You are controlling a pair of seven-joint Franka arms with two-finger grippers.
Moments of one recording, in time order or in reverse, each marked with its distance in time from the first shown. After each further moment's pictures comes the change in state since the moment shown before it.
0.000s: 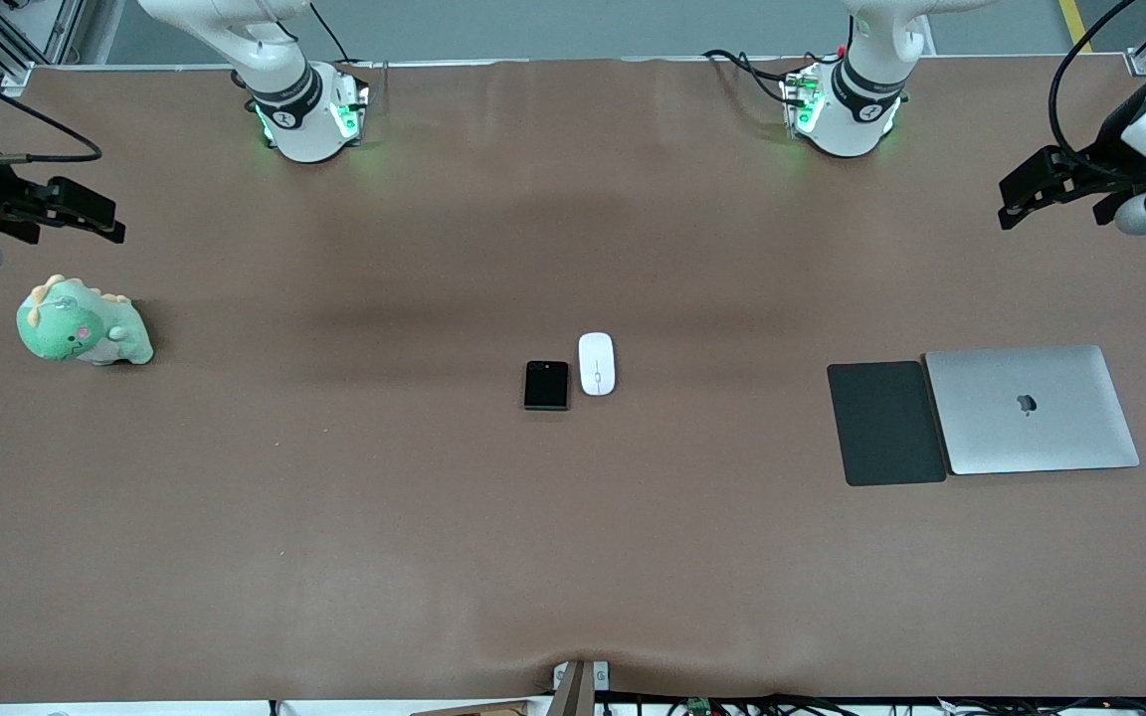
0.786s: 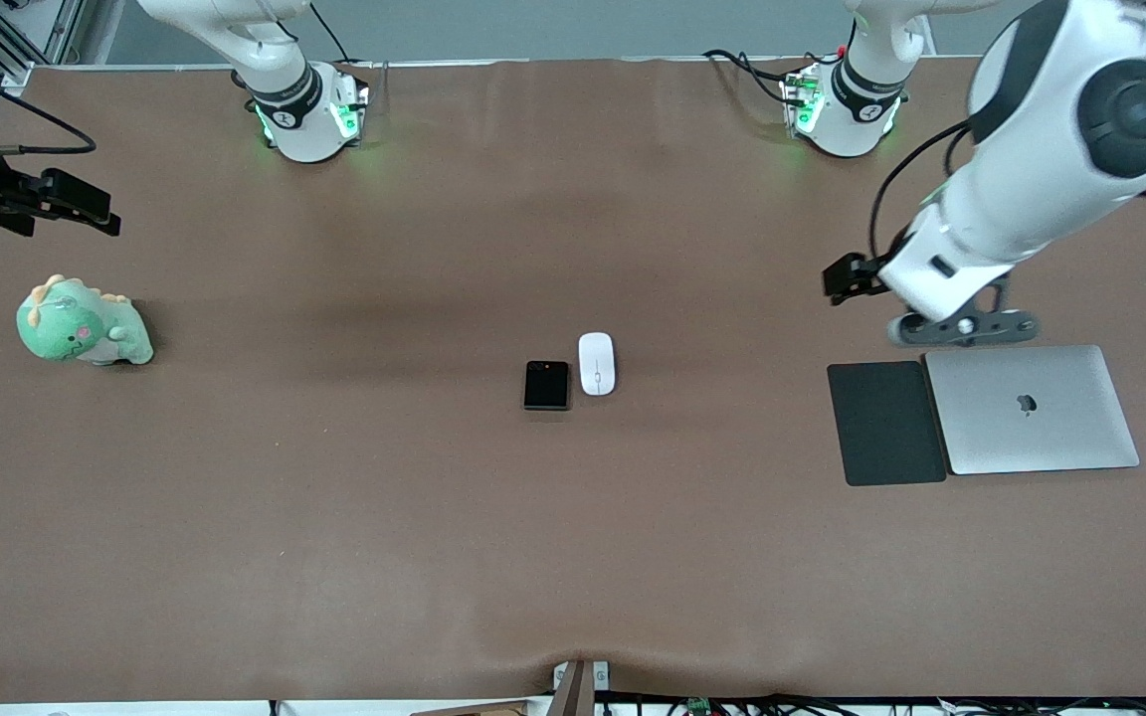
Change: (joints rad) left arm -0.076 0.231 -0.185 -0.028 0.000 0.189 -0.250; right arm 0.000 0.000 -0.004 0.019 0.000 -0.009 0.000
